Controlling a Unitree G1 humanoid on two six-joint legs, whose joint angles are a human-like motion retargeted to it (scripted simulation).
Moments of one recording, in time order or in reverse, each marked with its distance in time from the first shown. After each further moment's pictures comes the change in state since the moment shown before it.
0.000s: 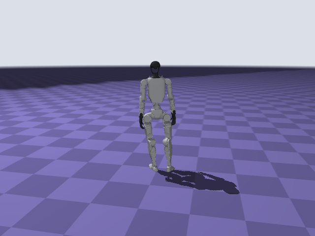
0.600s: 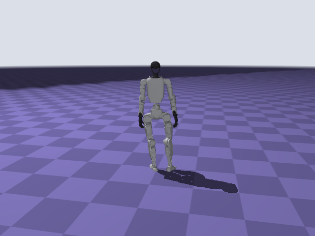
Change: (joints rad) left arm 0.034 -0.031 0.033 -0.065 -0.020 -0.007 -0.033; right arm 0.250 -0.066 -0.135 0.114 0.233 0.171 -0.116; waist -0.117 0.055 0.013; left_leg 0.008 0.046 0.051 -0.005 -0.022 0.003; right_leg -0.057 0.022 0.071 0.021 0.013 -0.014
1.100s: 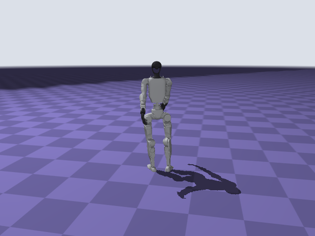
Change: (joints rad) left arm 0.418 0.105 0.141 0.242 0.074 0.154 0.020; right arm -0.790 0.170 0.333 -0.316 -0.041 -0.291 0.213; waist 0.060 -0.014 -0.007; left_leg -0.007 0.013 -0.048 0.014 0.000 -0.039; right_leg 0.025 0.025 0.008 0.004 -0.053 0.047
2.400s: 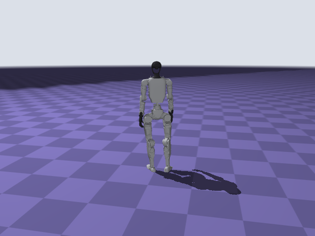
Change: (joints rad) left arm -0.677 -0.084 -0.231 -0.092 -0.074 -0.067 0.051; right arm 0.349 -0.068 -0.036 0.184 -0.267 0.042 -0.108; waist 0.014 -0.012 0.001; left_leg -0.003 0.003 0.009 -0.017 0.012 -0.021; right_leg -0.010 0.010 -0.003 -0.009 -0.018 -0.006
